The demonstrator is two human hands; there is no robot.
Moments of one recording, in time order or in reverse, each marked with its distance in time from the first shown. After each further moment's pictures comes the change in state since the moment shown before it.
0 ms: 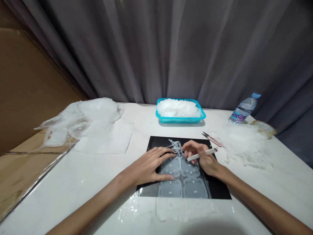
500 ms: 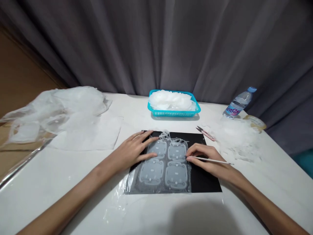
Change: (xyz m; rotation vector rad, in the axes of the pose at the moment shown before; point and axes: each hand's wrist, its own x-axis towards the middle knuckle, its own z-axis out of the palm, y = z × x) left_hand -0.006 -0.047 -0.004 0.406 -0.014 -0.134; right_hand -0.029 -0.020 -0.032 -0.139 -0.097 0.198
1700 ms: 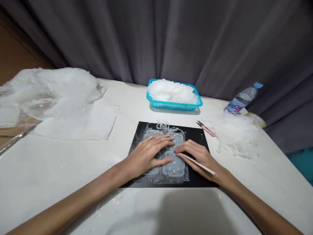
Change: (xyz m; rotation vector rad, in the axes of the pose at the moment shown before) left_hand 0.024 0.064 0.017 -0.404 -0.015 0.014; right_hand 0.004 0.008 0.024 -0.409 0.014 -0.418
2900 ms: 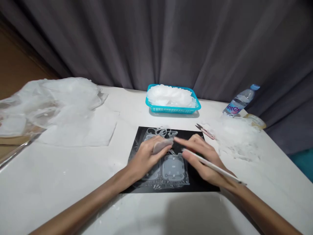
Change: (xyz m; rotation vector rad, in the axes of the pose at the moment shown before) left_hand 0.008 0.016 -0.007 -0.408 0.303 -0.211; right_hand 0.017 -0.032 -0.026 0.168 0.174 0.168
